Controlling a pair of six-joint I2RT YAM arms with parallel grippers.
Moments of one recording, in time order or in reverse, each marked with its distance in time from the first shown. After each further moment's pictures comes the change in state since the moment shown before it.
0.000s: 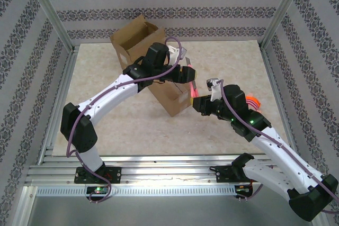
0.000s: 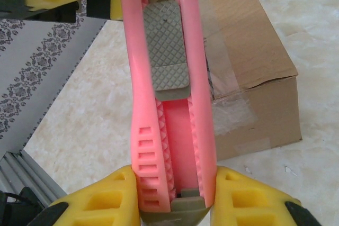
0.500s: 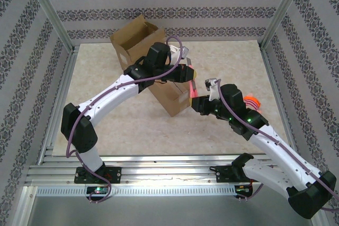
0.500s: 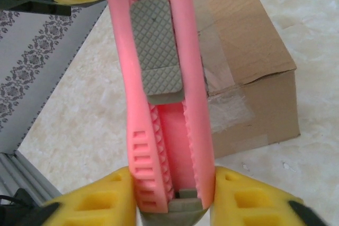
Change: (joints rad) left arm -0.013 0.000 0.008 0.025 0.017 -0.028; right arm 0.006 0.029 -0.009 0.016 0.015 0.017
